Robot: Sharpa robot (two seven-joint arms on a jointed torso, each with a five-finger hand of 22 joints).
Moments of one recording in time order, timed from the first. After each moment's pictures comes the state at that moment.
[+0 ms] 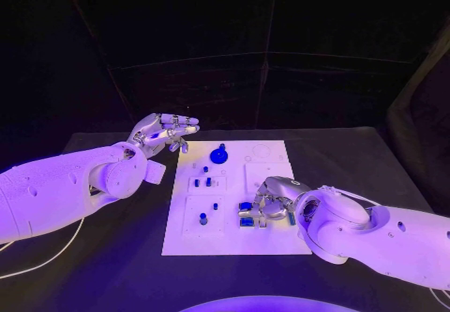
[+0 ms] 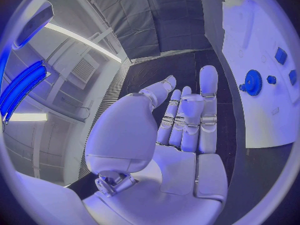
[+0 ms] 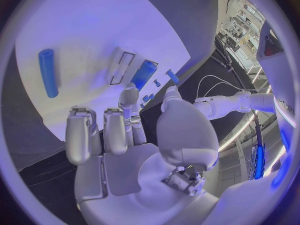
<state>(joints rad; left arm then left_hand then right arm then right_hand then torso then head) 1.28 -0.83 -0.15 1.41 -0.05 -0.18 0.44 1.30 -0.09 0.47 -0.11 0.04 0.98 0.19 0.10 0.07 1.03 0.13 0.16 0.07 1.35 0.03 1.11 0.73 0.17 1.22 0.13 0.70 0.72 1.02 -0.89 -0.04 1.87 -1.51 -0.32 -0.58 1.02 -0.09 -0.14 0.28 0.09 1.10 0.06 0.28 0.32 1.34 -0.01 0.81 0.93 1.47 -0.08 1.40 1.25 0.04 1.46 0.04 1.48 1.31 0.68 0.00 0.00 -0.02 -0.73</state>
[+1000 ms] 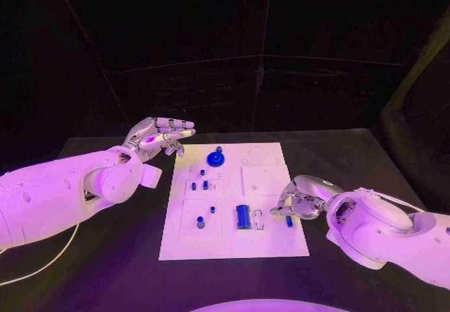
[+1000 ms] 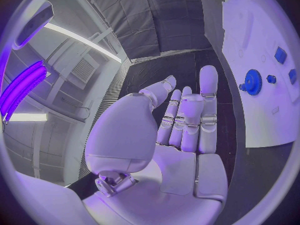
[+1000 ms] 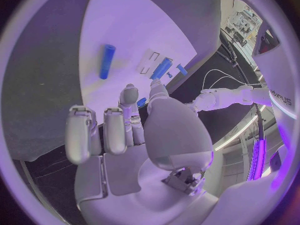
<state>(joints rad) 1.28 -0.83 -0.15 1.41 -0.05 -0.17 0.44 1.30 -0.09 0.47 -0.11 0.04 0.98 0.19 0.10 0.07 1.02 0.13 0.16 0.07 1.35 0.03 1.11 0.73 0.17 1.22 0.13 0.70 0.72 1.02 -1.10 -0.04 1.94 -1.47 -0.38 -0.52 1.22 -0.04 -0.16 0.23 0.21 1.07 0.08 0.23 0.33 1.35 0.00 0.79 0.95 1.47 -0.07 1.40 1.26 0.04 1.45 0.04 1.47 1.31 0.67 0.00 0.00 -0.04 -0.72</state>
